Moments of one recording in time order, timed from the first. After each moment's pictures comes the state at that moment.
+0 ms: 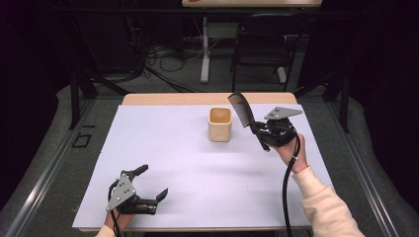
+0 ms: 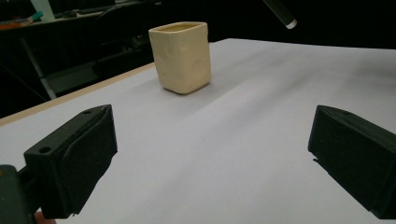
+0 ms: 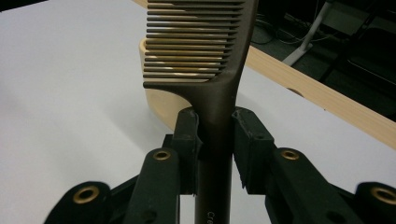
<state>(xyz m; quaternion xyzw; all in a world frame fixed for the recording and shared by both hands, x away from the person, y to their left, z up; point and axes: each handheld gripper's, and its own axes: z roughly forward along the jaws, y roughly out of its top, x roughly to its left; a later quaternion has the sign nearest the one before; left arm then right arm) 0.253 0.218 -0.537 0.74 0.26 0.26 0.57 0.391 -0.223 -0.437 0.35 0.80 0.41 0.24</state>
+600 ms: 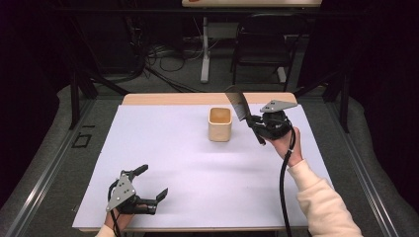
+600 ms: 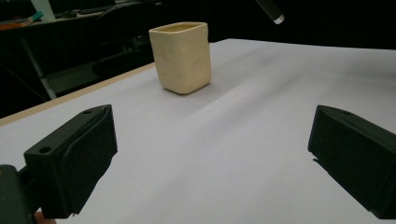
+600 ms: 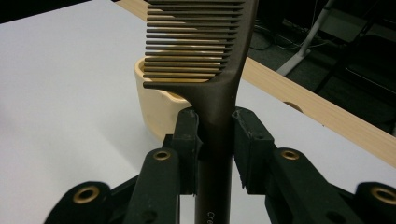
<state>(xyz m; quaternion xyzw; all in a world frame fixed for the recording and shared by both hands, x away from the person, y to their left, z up) 0.253 0.218 -0.536 0.74 0.26 0.26 0.57 0.407 -0.212 -0.428 0.35 0.80 0.42 0.24</state>
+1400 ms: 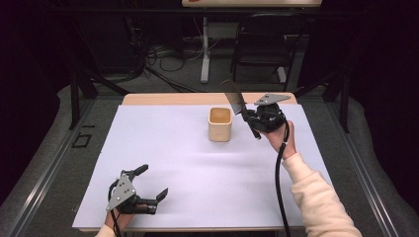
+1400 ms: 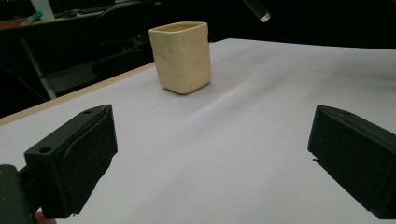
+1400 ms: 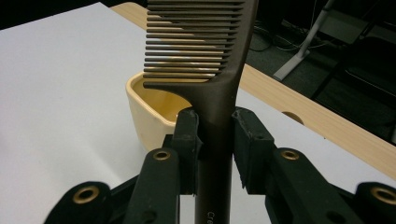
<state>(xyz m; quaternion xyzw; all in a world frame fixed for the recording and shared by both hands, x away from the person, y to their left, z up) 0.254 0.218 -0.537 0.74 0.26 0.26 0.57 0.427 -0.199 -0.424 0.36 0.80 0.42 0.25</state>
